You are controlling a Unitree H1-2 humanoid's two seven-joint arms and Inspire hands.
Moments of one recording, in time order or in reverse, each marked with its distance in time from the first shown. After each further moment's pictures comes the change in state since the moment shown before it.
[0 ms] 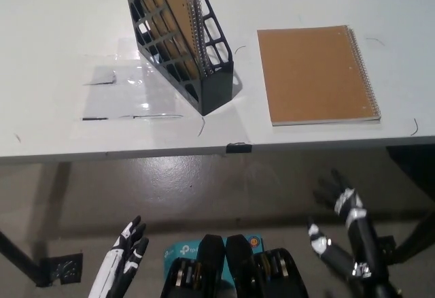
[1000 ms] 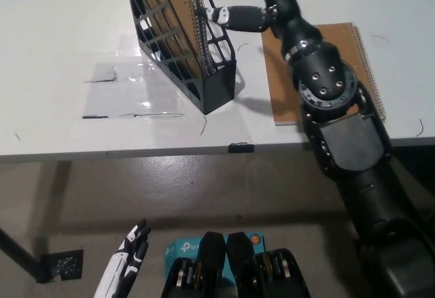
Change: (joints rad) left_arm 0.003 0.001 -0.016 0.004 0.015 -0.027 0.000; right_arm -1.003 0.049 -0.006 0.585 0.005 0.365 0.052
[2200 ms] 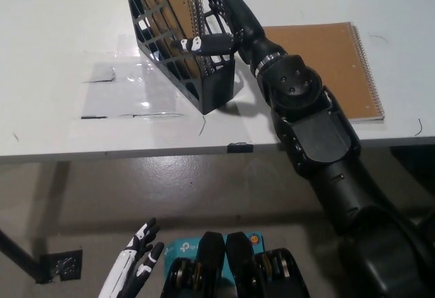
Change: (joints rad) left_arm -0.017 0.013 -0.025 -0.013 0.021 0.032 -0.032; right_arm -0.063 0.062 -0.020 0.245 0.050 0.025 0.047
